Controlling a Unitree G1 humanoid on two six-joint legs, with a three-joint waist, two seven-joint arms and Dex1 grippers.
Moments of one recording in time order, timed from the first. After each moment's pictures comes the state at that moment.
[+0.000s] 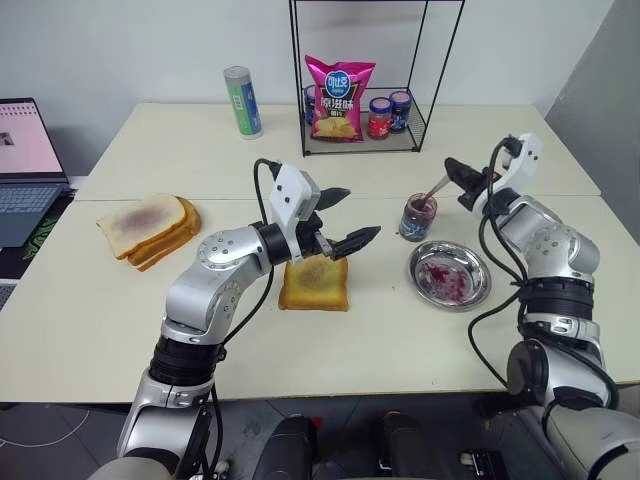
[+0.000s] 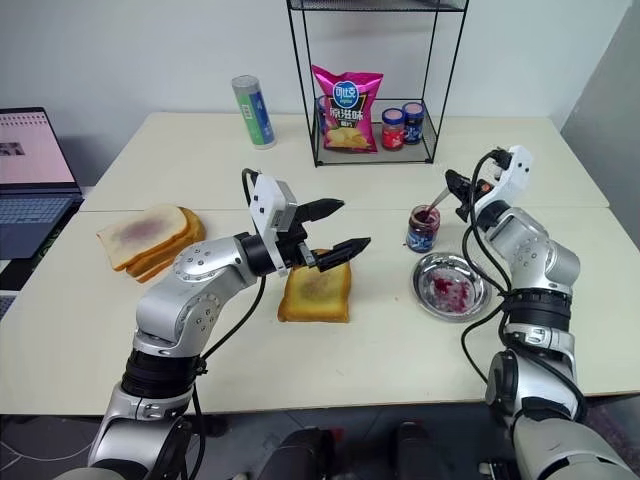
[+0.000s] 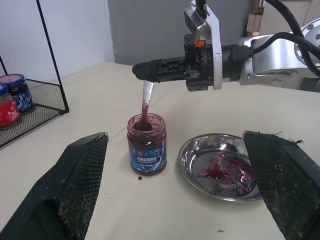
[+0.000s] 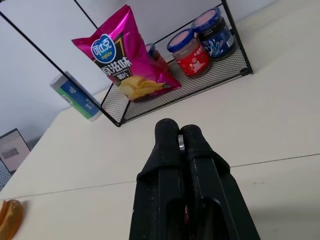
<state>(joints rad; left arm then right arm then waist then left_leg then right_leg) -0.58 0.37 -0.08 -0.20 -0.41 0.53 -0.73 -0.86 -0.32 -0.42 0.40 0.61 0.73 0.27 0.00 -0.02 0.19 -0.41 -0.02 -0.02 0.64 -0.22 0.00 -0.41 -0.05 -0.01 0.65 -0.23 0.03</state>
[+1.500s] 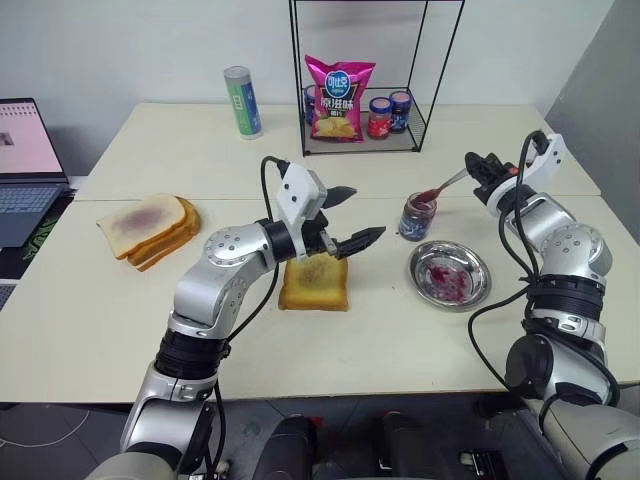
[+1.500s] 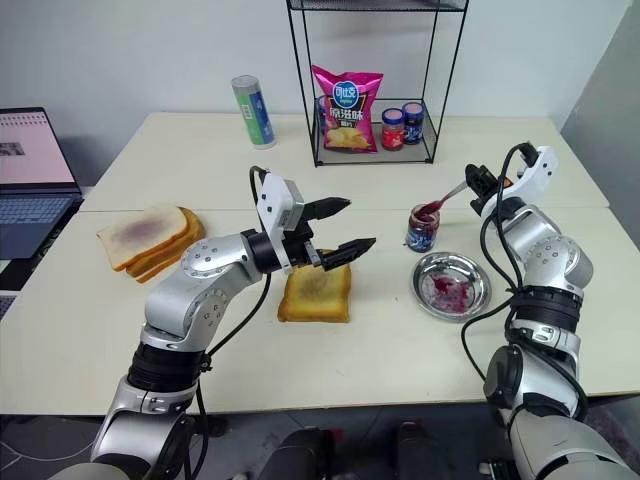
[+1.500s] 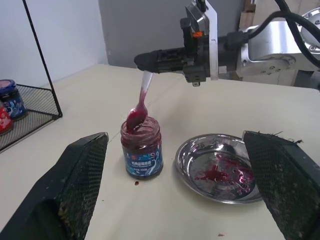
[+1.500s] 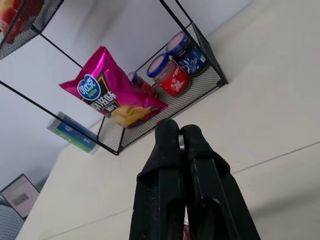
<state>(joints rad) -0.60 0.36 -0.11 -0.16 -0.40 0.49 -0.77 -0.88 -0.32 -0.53 0.40 0.71 0.76 0.15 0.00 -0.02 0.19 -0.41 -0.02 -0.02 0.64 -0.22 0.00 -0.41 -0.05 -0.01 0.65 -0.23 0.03</state>
